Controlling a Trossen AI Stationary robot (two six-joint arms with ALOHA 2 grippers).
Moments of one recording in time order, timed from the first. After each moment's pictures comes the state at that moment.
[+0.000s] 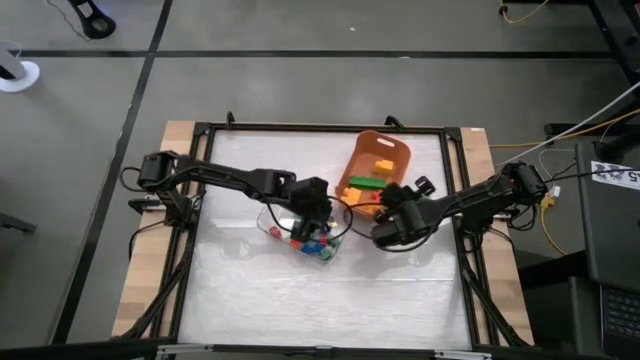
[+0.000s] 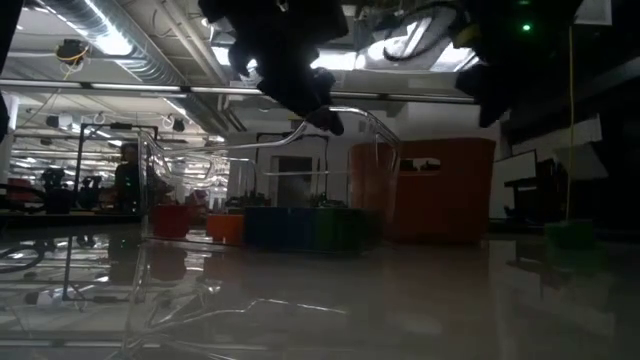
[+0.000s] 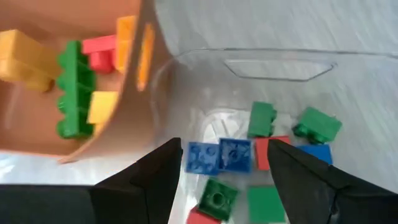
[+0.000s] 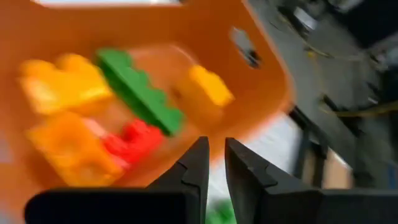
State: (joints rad) left arm 0.00 1.73 1.30 -0.48 0.02 0.36; right arm 0.31 1.58 1.18 -1.41 0.85 1.22
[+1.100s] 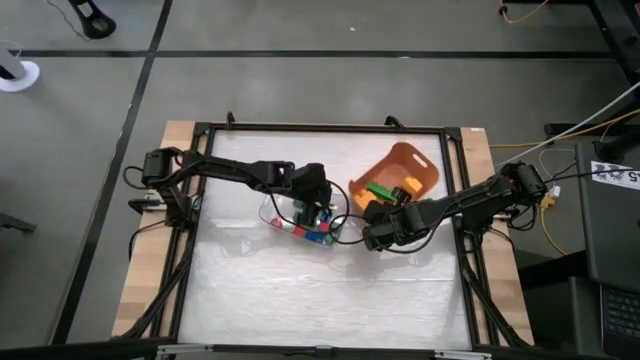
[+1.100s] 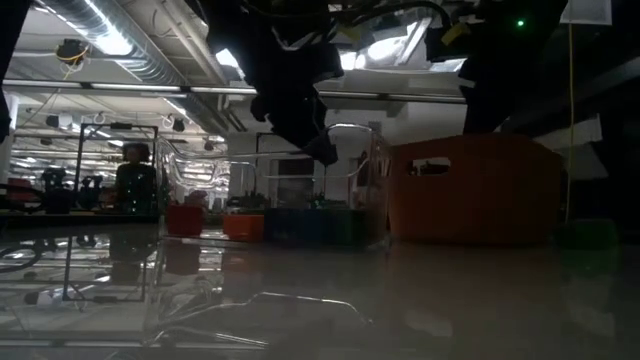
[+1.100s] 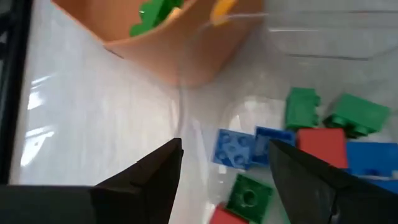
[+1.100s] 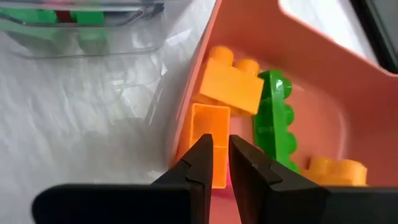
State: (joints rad) left arm 0.10 1.75 1.21 -0.34 -0.08 0.35; right arm 0.31 1.58 1.15 -1.00 0.52 0.72
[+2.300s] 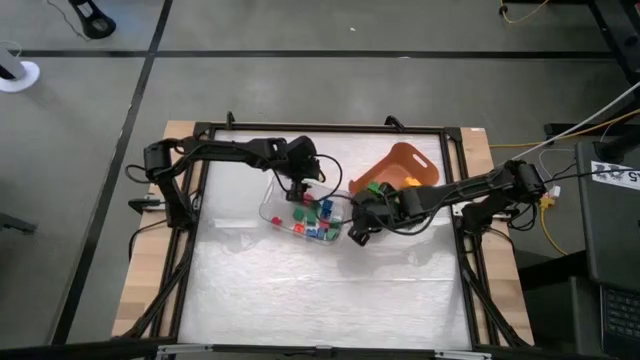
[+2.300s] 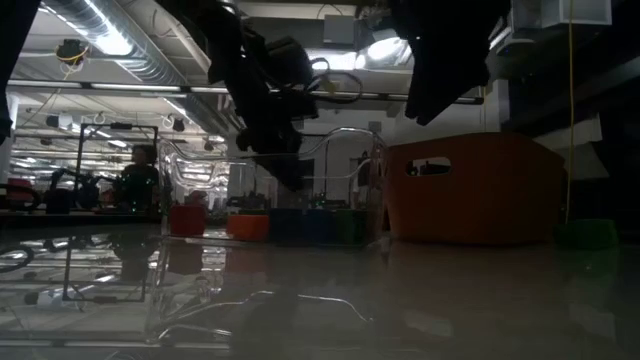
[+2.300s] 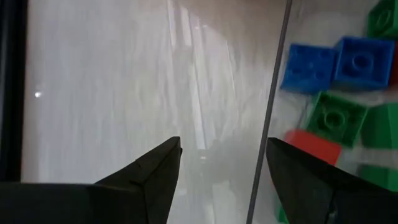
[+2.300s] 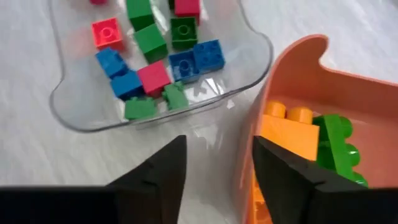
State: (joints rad) left arm 0.34 1.75 1.17 -0.43 0.02 0.49; right arm 0.21 1.58 1.28 -0.86 0.37 0.72
